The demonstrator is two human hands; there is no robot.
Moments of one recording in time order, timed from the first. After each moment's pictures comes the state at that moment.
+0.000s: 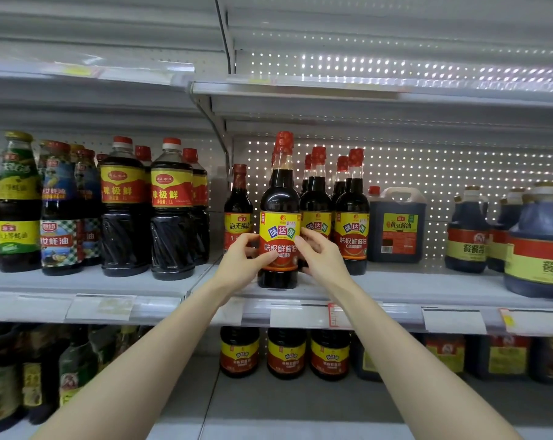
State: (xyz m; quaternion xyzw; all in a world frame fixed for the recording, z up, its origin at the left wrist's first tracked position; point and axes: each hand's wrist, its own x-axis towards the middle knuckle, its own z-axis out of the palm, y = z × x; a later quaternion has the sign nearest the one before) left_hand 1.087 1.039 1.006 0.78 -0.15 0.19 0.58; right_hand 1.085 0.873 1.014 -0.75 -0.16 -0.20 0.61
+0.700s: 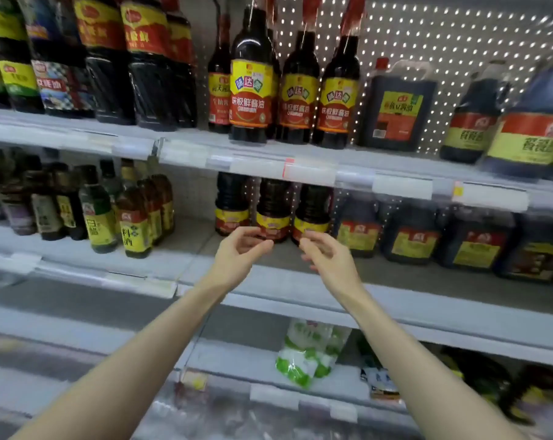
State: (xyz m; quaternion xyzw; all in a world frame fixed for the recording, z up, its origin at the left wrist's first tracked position) left_hand 0.942 0.928 0.830 0.75 -0.02 0.16 0.64; right_hand 0.966 0.751 0.831 -0.78 -0.14 -0.08 0.61
